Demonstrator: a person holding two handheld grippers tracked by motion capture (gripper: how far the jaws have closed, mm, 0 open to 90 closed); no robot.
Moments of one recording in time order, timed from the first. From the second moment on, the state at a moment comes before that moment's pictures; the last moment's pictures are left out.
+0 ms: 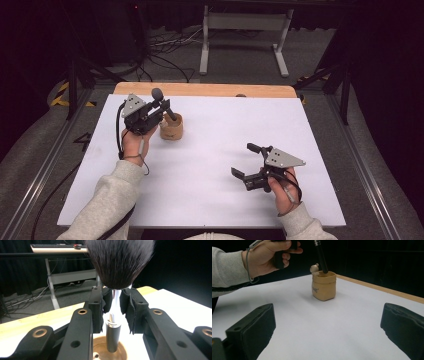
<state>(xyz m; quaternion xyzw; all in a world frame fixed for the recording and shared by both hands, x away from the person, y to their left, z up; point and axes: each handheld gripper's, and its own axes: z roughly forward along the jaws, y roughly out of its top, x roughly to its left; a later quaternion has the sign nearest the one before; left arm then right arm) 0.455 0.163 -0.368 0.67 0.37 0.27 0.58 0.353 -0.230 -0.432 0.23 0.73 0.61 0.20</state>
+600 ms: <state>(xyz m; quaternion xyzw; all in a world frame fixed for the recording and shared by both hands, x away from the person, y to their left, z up) 0.462 0.162 -0.383 0.69 0.36 0.28 0.57 0.353 -0.231 -0.432 0.23 0.73 0.61 0.19</state>
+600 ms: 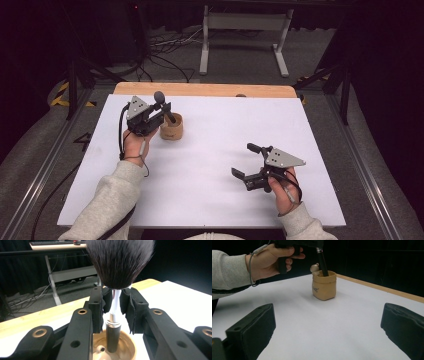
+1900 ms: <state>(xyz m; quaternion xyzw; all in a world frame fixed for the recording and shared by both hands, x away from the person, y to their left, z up) 0.455 0.173 -0.383 0.70 0.34 0.24 0.58 0.353 -0.236 -0.429 0.23 0.73 0.61 0.20</state>
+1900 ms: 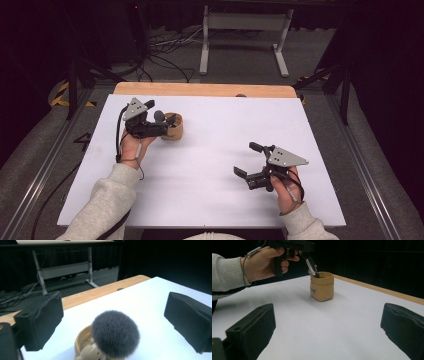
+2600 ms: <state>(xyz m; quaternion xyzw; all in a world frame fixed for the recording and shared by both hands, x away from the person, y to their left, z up) 0.395 0.182 -0.374 0.71 0.29 0.21 0.61 0.354 -0.249 -0.422 0.24 0.73 0.61 0.21</state>
